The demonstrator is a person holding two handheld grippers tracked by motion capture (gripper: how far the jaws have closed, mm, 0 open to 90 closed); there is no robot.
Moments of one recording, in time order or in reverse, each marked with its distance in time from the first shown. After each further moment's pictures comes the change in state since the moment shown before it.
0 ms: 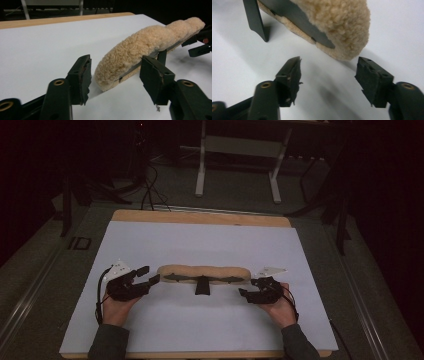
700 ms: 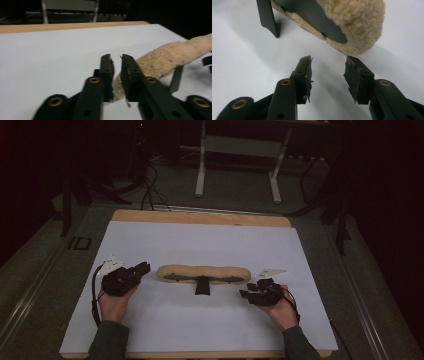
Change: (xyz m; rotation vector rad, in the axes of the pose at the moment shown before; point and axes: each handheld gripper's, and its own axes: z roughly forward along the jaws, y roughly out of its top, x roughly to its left) left arm 0.010 0.007 -0.003 -0.035 0.114 -0.053; right arm 0.005 -0.001 -0.005 0.023 0.050 0.015
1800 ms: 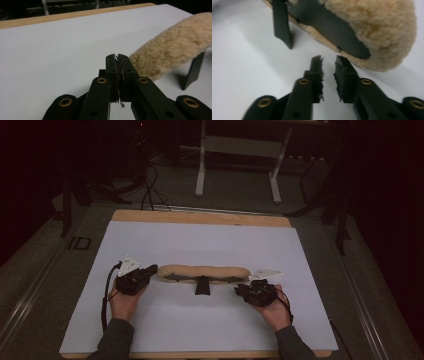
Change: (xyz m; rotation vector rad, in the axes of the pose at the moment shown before) left arm -0.010 -0.010 0.032 0.086 0.026 0.104; right arm 0.017 0.007 0.006 -0.051 0.017 -0.014
